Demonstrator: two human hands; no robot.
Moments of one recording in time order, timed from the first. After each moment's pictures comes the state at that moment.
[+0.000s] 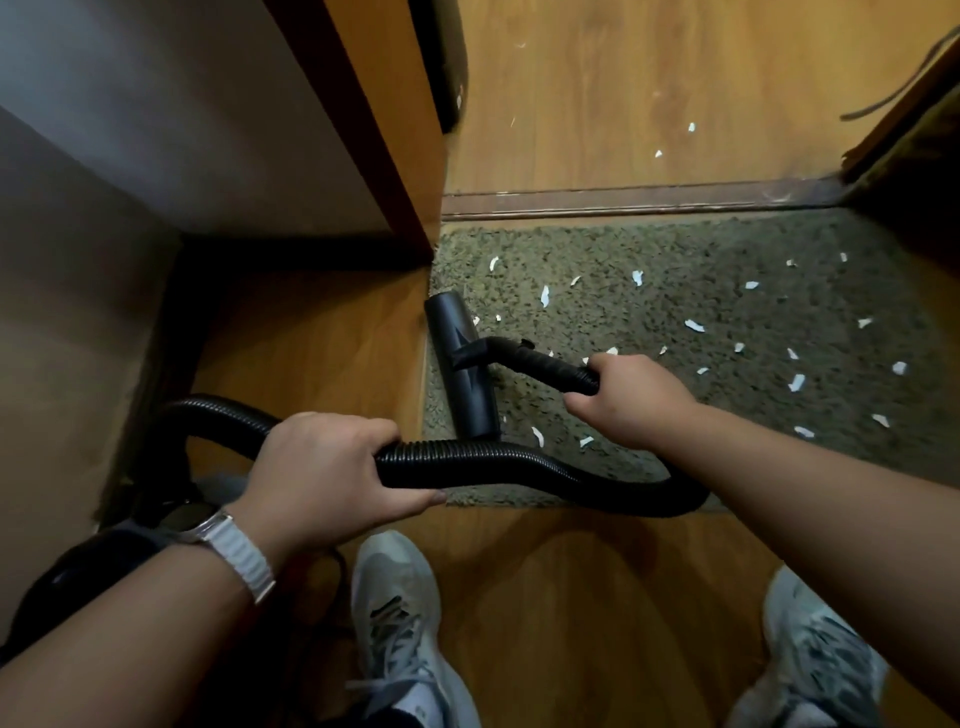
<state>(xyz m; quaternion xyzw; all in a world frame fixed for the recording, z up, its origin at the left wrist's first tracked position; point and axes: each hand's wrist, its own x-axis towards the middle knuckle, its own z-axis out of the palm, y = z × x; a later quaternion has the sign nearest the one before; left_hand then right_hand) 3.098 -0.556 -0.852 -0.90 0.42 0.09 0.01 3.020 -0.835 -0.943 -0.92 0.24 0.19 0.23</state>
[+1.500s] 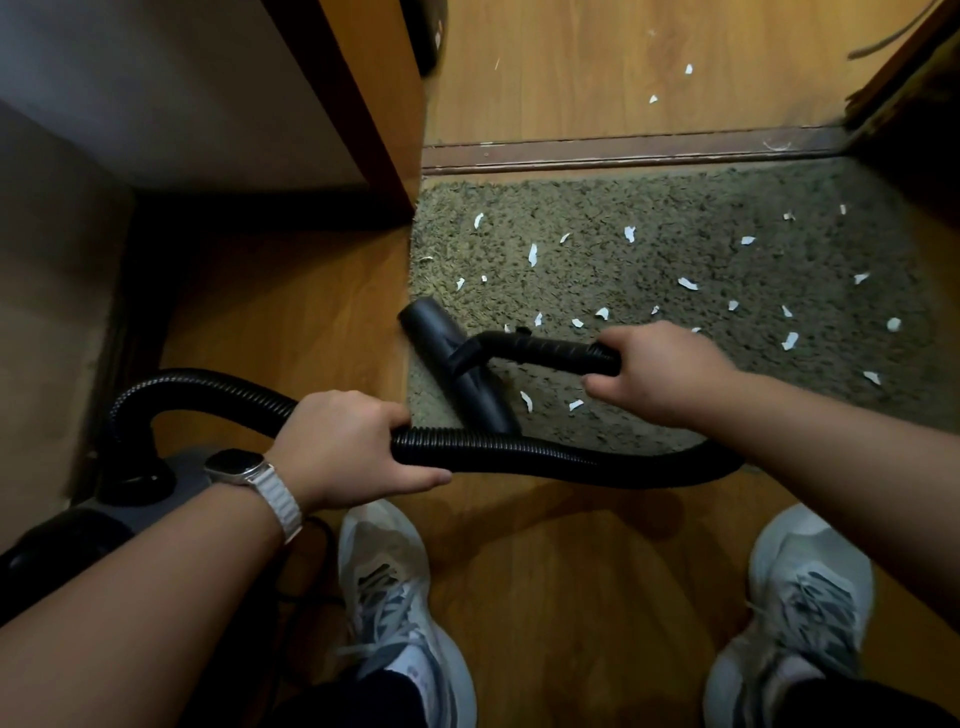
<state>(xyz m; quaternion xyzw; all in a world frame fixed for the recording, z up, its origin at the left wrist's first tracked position) 3.103 -0.568 -0.896 -0.86 0.45 0.21 0.09 2.993 -0.853 -0.936 -0.95 0.17 0.19 0.17</state>
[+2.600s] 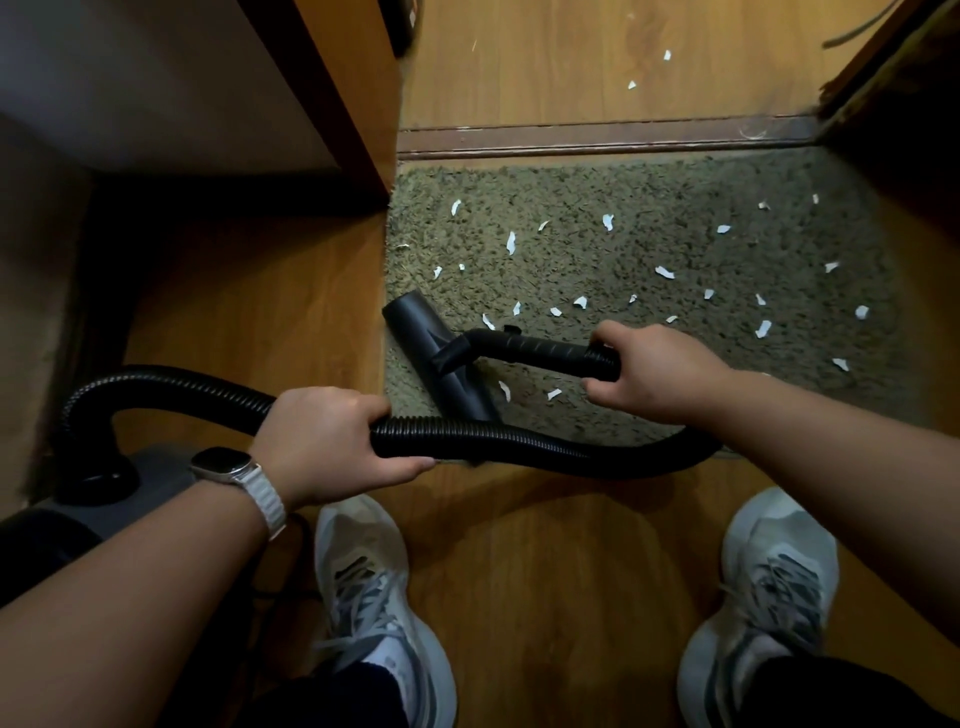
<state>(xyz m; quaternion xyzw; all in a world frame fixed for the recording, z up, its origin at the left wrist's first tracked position) 3.096 -0.564 -0.914 -0.87 0.46 0.15 0.04 2.972 -0.872 -0.957 -0.95 0.15 0.20 0.19</state>
